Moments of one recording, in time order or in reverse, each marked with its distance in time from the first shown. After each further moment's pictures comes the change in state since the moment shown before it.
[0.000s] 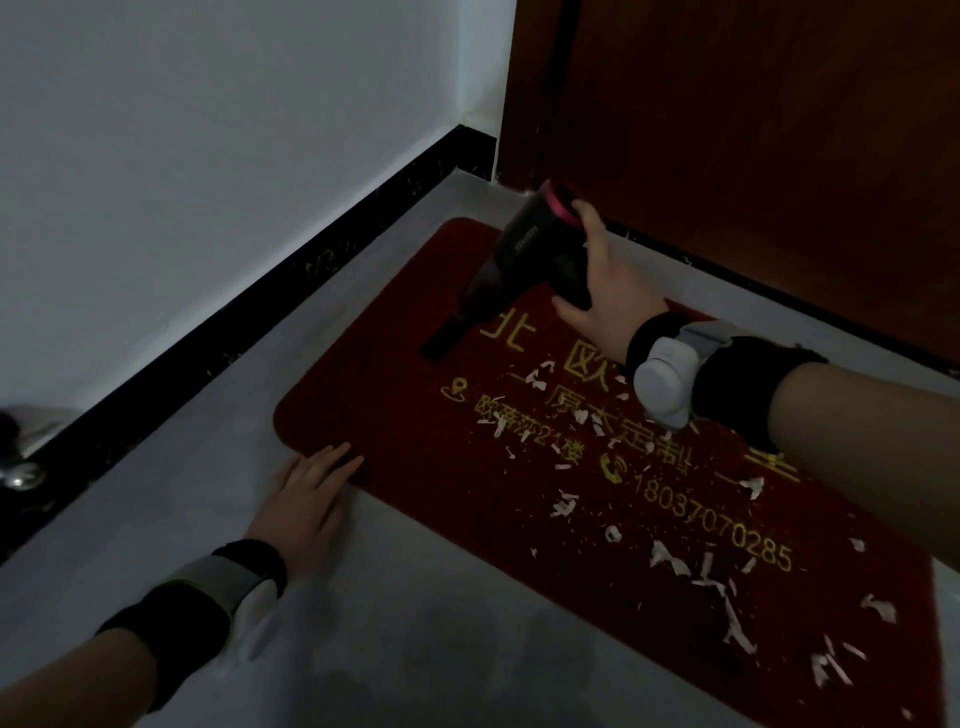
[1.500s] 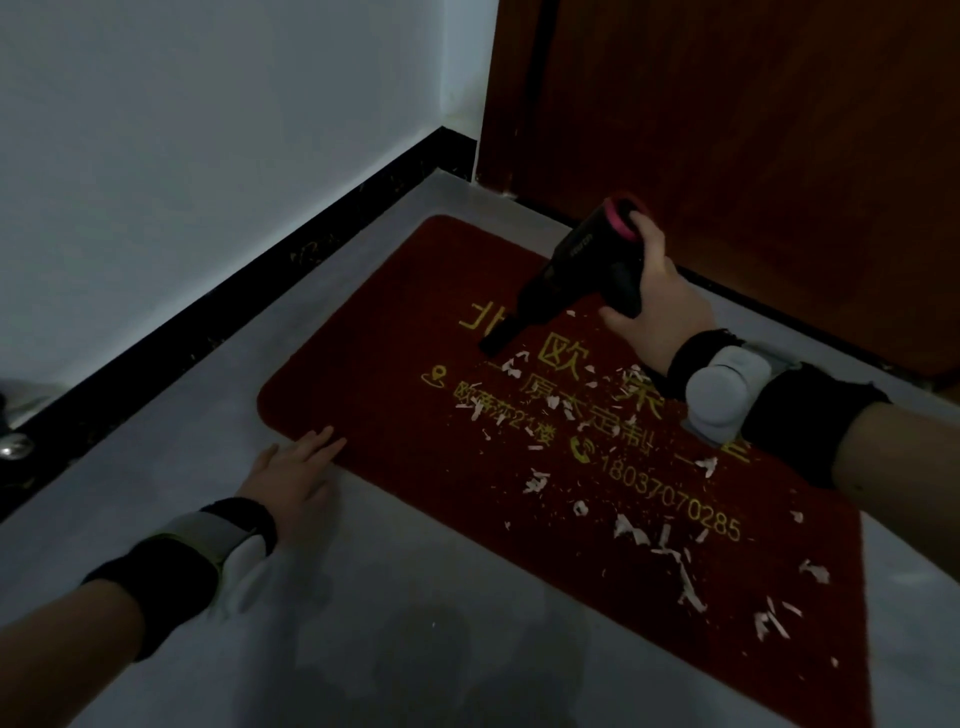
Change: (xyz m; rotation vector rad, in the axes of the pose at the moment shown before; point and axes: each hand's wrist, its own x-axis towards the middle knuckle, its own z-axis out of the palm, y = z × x) left_hand 0.001 0.022 -0.033 0.092 -0.287 -0.112; right_hand -0.055 0.021 -0.043 0.046 0.102 0.168
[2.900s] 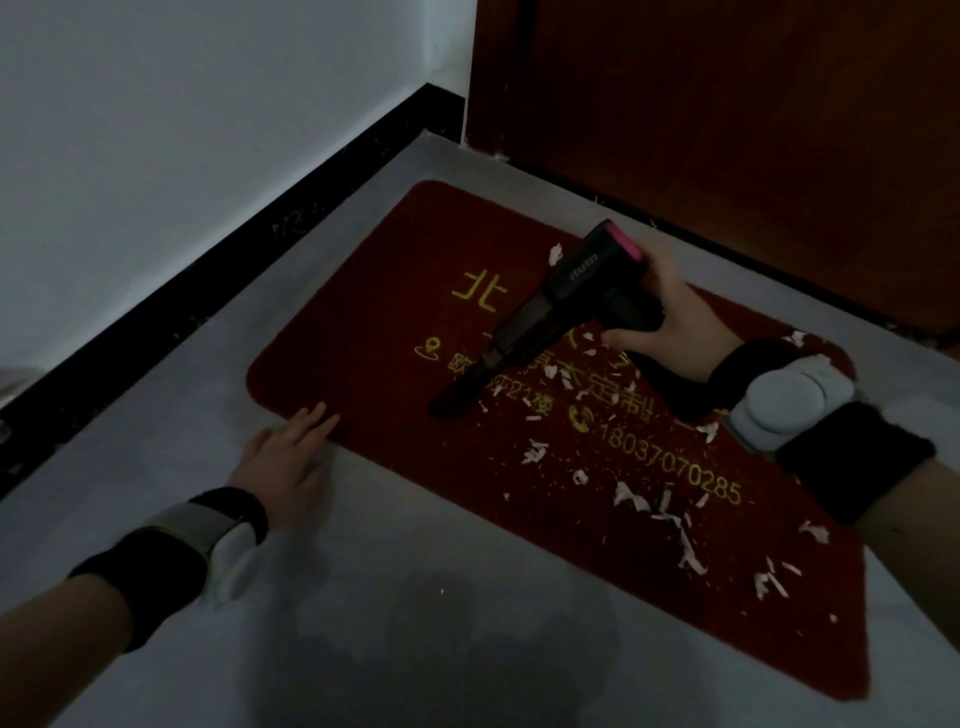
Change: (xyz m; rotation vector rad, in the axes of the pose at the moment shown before) left_hand 0.000 -0.008 0.017 -0.092 0.119 0.046; right_hand -0.030 0.031 0.001 0.376 -0.306 0.016
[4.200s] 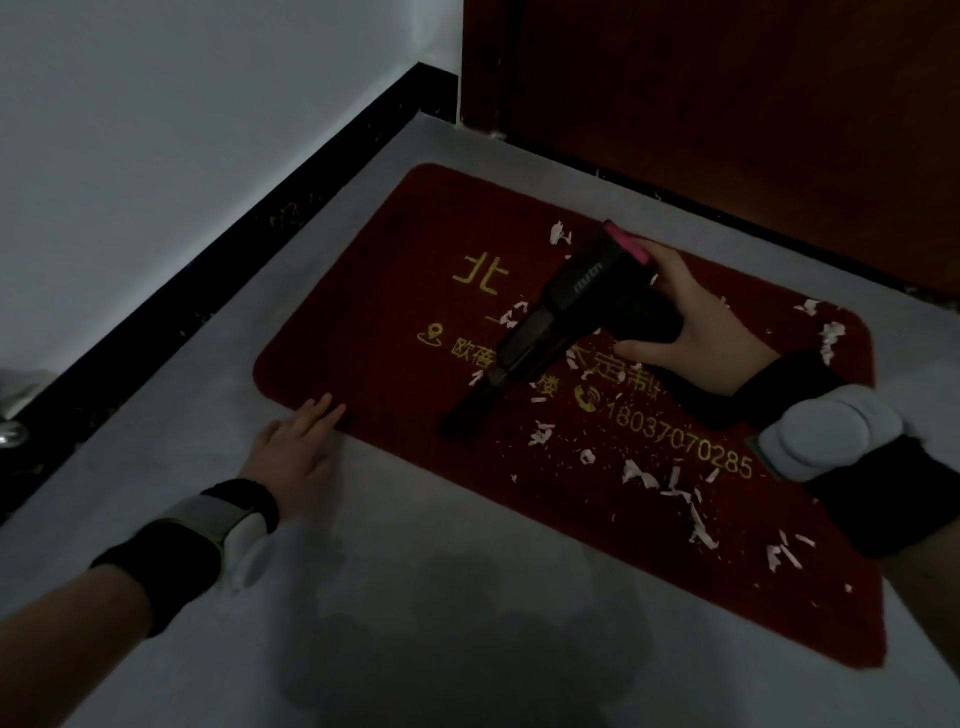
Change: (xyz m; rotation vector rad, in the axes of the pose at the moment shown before) left_hand -0.004 0.000 -0.001 -0.032 0.003 0.002; right_hand -0.036 -0.002 0.001 0.008 -0.028 -0.051
